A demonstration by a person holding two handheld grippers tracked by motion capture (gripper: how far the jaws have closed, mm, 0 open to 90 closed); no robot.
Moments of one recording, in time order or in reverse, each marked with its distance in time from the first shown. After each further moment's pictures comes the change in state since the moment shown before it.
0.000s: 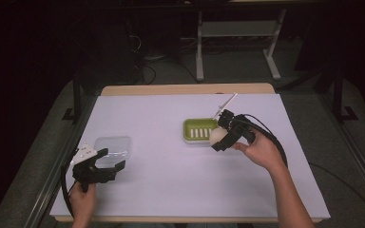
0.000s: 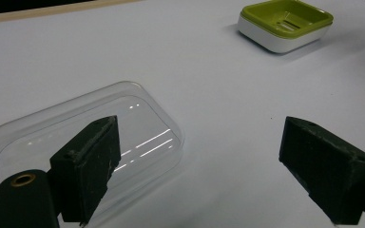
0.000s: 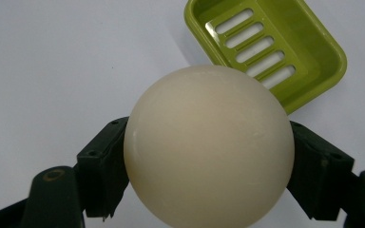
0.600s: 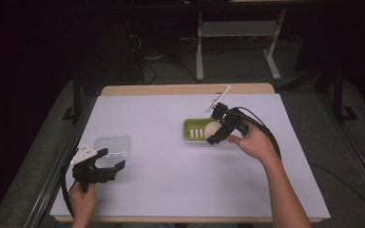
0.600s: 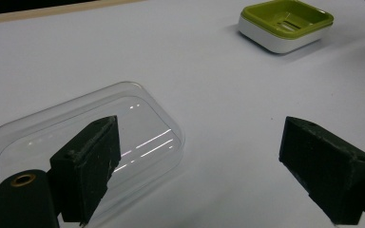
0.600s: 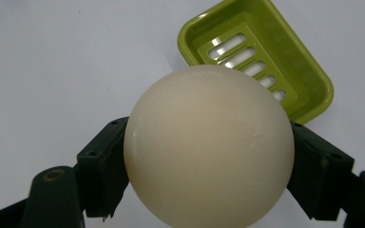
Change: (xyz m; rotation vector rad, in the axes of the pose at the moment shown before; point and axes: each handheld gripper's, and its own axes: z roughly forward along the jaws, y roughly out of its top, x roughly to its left) left arm 0.000 0.000 0.000 0.000 0.001 -0.004; right arm -0.007 0.024 0.001 -0.002 0.002 -0.006
